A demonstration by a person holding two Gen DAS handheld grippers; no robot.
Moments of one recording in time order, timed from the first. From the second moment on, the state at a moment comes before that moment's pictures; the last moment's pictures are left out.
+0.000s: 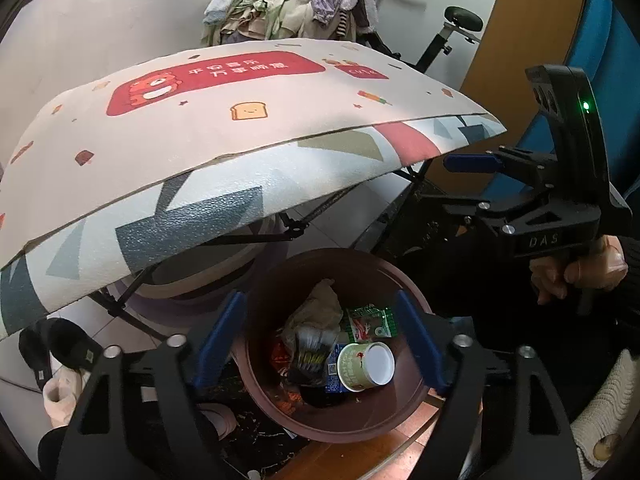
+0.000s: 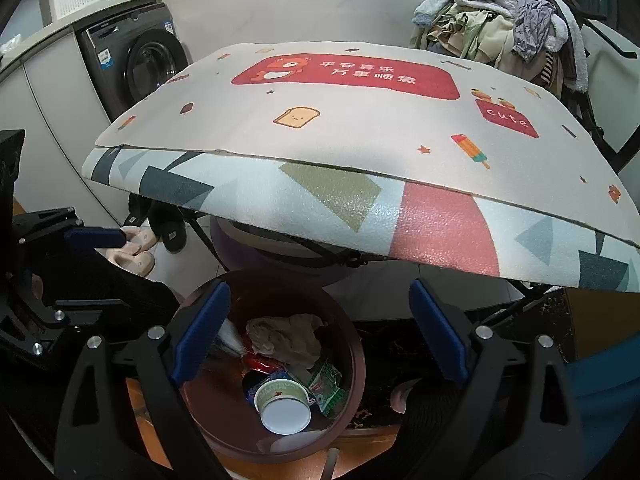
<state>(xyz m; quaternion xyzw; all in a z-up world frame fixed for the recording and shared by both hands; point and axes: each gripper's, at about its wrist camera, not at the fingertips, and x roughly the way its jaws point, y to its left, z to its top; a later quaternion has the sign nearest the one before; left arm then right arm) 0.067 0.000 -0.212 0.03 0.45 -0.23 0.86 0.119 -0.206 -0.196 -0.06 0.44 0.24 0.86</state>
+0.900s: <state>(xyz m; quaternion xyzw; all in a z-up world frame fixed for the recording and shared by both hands) 0.076 0.019 -0.078 0.05 0.30 -0.13 0.94 0.136 -0.223 -0.108 -0.05 0.37 0.18 0.91</state>
